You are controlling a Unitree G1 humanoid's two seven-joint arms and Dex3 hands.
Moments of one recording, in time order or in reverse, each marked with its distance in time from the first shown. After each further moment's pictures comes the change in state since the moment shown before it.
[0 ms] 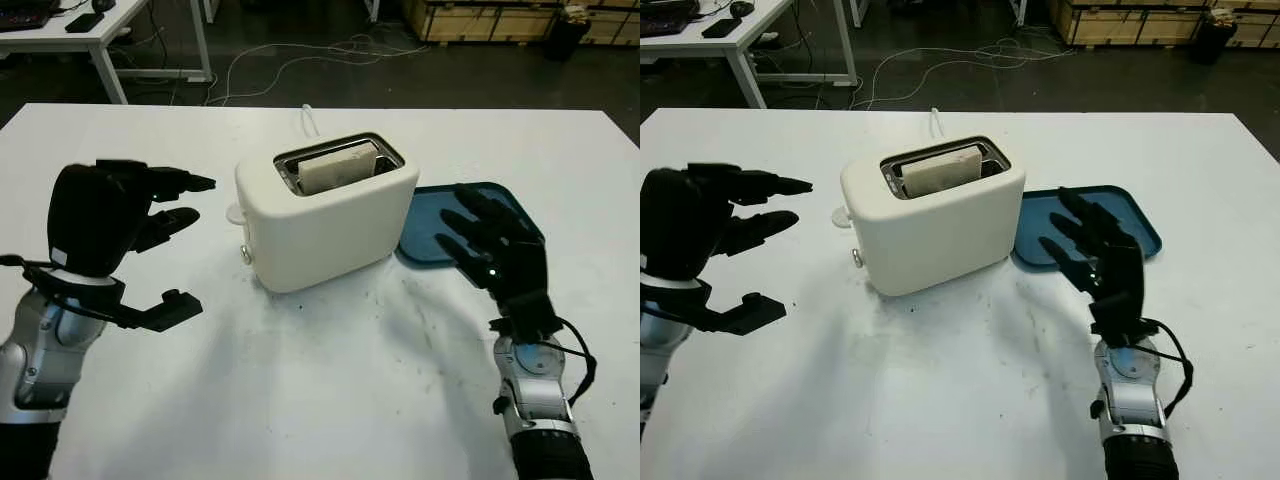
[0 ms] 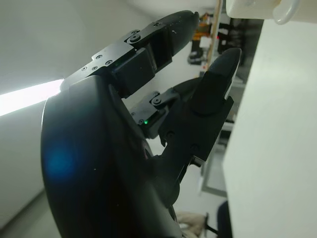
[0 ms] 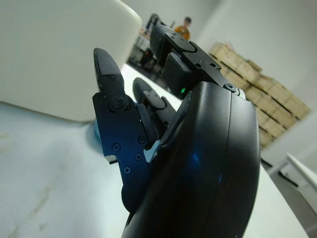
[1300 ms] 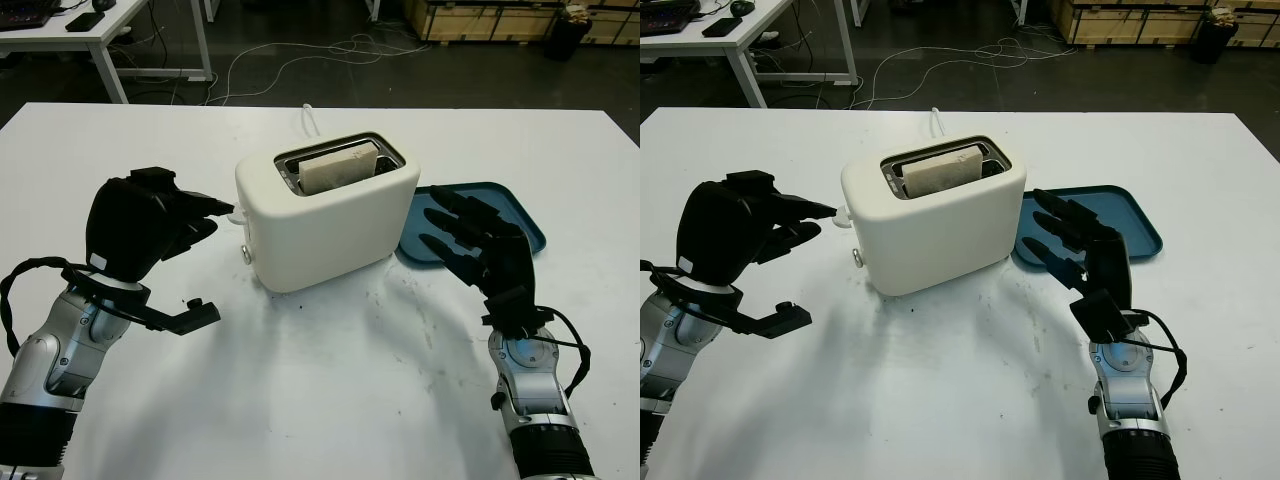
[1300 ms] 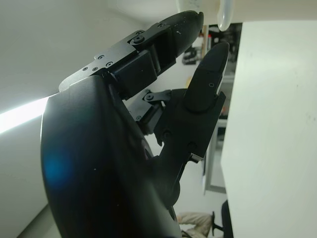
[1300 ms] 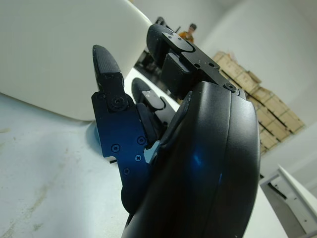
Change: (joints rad) left arm -0.016 -0.035 -0.104 0.128 0.140 0.029 0.112; right arm -0.003 -0.019 0.014 -0.012 -0.064 0.000 -0.014
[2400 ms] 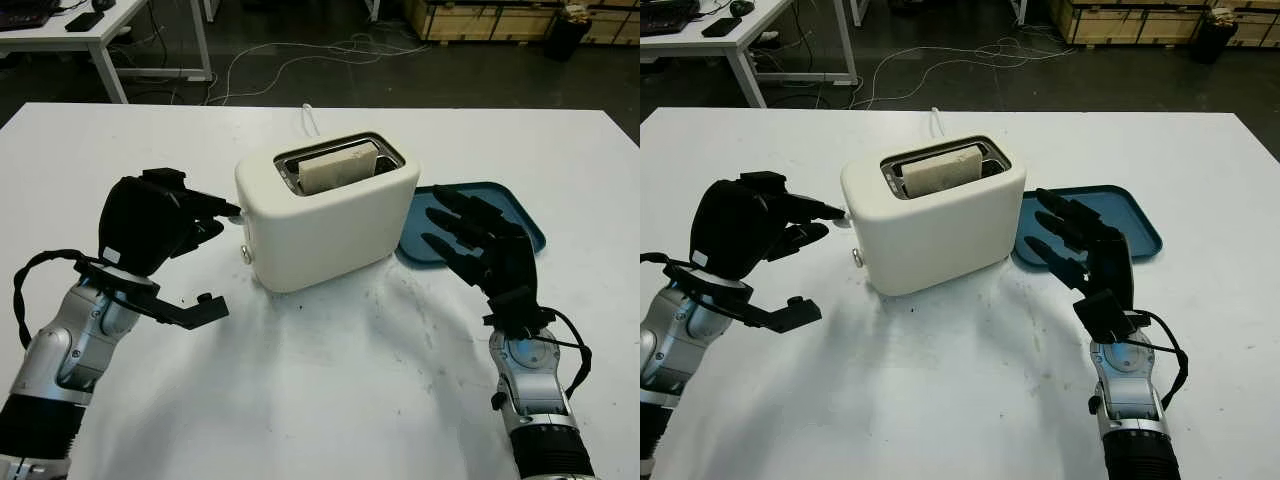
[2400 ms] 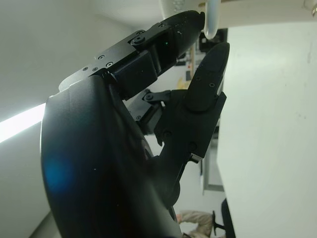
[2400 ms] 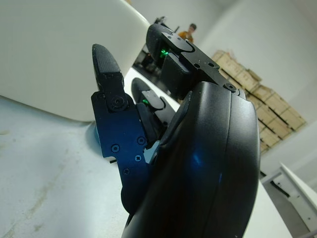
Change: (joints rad) left arm -0.055 0.035 -0.037 0.002 -0.026 0.023 -0.136; right arm 0.001 0.000 -0.001 0.002 0.020 -0.002 0.002
